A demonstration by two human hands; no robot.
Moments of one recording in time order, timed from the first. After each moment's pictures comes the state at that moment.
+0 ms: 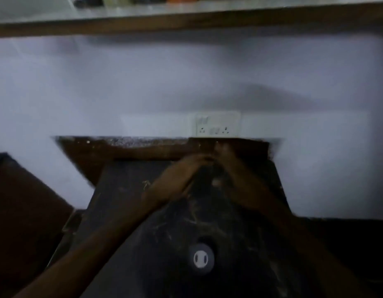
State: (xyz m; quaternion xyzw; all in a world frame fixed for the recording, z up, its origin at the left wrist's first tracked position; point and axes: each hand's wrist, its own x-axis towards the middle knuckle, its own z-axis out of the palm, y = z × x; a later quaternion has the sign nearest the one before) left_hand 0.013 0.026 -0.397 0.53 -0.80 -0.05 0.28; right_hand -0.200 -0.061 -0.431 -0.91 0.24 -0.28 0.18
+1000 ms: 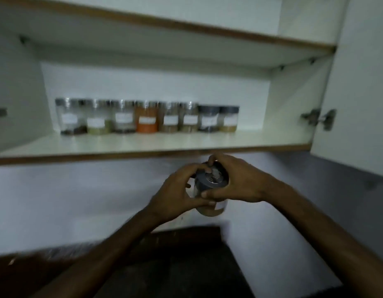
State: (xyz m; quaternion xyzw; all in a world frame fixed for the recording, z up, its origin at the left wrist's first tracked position) left_hand -0.035 -0.006 -0.205 0.38 -0.79 -0.12 0.46; right_hand -0.237 -0.037 -0.151 -0.90 0.36 -0.24 0.09
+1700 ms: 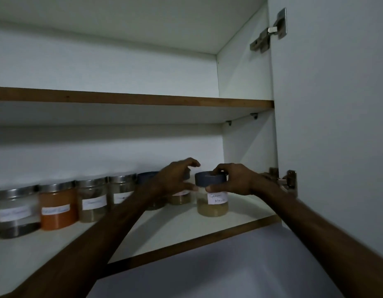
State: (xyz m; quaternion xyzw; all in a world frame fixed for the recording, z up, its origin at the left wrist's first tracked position) left_hand -0.168 -0.284 -0.017 0.44 -0.85 0.04 0.28; right_hand -0.392 -0.284 -0.028 -0.82 0.49 -0.29 0.05
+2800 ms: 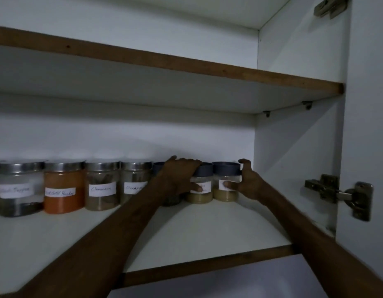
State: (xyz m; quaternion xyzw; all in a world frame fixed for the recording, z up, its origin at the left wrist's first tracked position) left_hand -0.126 -0.352 -0.040 0.52 -0.80 0.22 0.20; right_hand -0.358 -0.400 -0.067 -0.76 0.48 -0.41 0.15
